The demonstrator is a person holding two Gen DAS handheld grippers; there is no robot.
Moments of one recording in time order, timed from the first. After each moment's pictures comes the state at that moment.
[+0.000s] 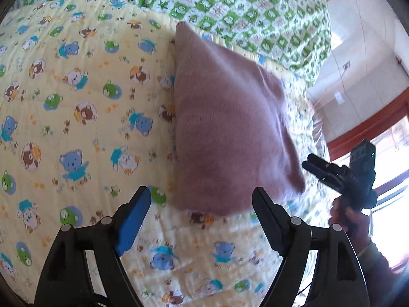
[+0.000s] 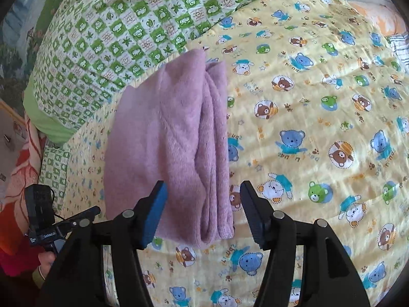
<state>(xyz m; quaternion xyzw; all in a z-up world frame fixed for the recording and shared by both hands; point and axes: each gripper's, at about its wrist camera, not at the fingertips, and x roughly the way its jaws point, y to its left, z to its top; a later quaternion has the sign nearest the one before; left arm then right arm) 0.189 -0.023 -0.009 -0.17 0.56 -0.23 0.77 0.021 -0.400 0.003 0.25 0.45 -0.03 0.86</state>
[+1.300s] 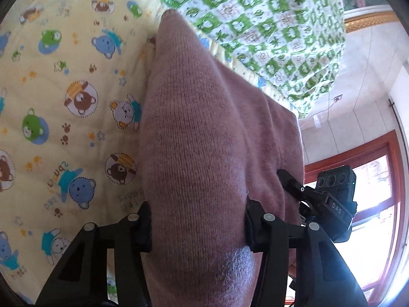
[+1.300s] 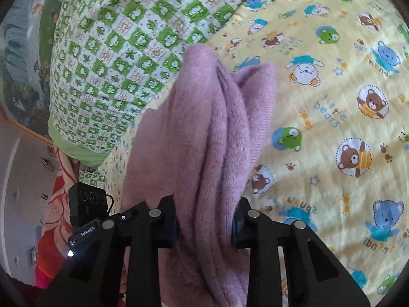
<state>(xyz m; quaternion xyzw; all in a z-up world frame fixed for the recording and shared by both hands) 0.293 -0.075 -0.057 -0.28 0.56 -0.26 0.73 0.118 -0.407 -0.029 0.36 0.42 0.07 0.83</state>
